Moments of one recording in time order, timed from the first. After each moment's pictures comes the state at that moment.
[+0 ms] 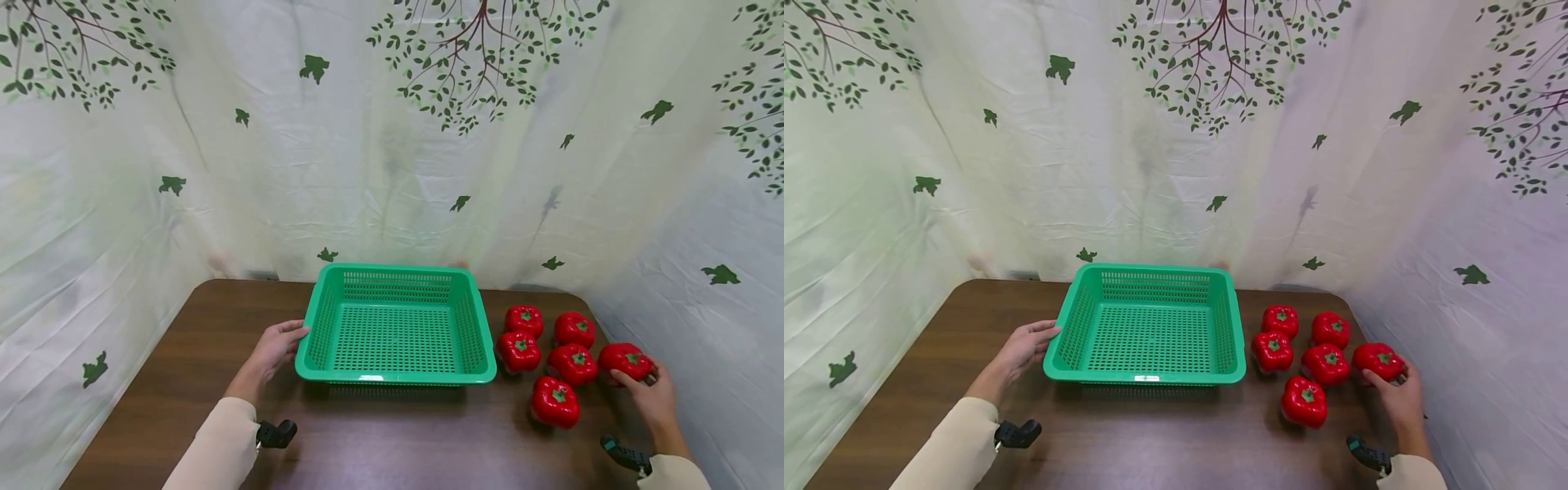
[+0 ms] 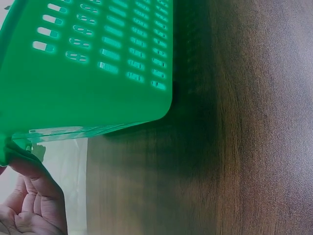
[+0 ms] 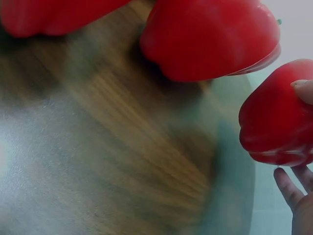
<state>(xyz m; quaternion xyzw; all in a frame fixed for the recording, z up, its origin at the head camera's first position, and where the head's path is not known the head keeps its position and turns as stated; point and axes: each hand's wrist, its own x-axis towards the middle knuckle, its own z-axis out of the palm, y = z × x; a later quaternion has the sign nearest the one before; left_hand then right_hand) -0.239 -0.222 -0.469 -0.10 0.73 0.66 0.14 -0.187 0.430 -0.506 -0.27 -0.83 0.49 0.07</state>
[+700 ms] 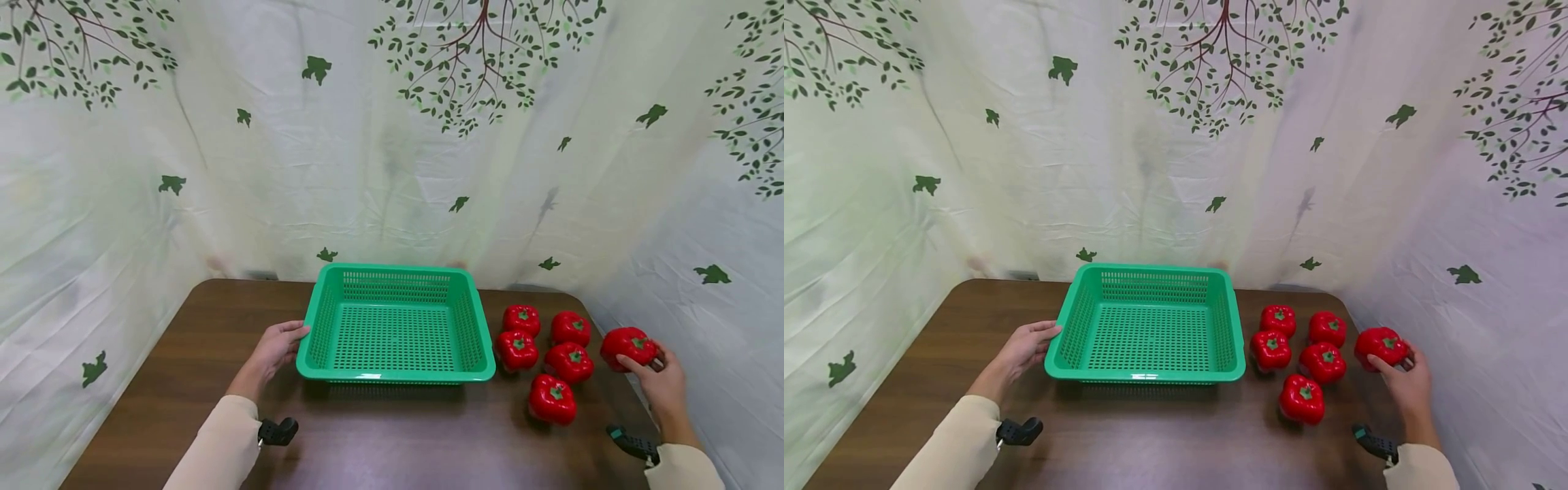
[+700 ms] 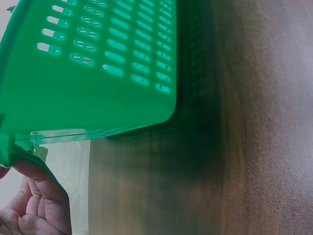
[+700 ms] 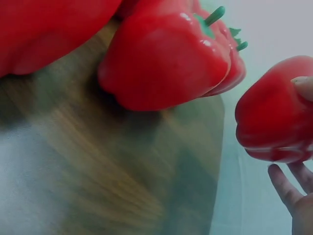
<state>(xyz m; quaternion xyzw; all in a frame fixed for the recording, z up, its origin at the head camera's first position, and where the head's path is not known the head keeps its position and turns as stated) -0.238 -0.223 -0.466 -0.10 0.72 0.67 0.14 -0.179 0.423 -0.466 -0.25 -0.83 0.49 0.09</state>
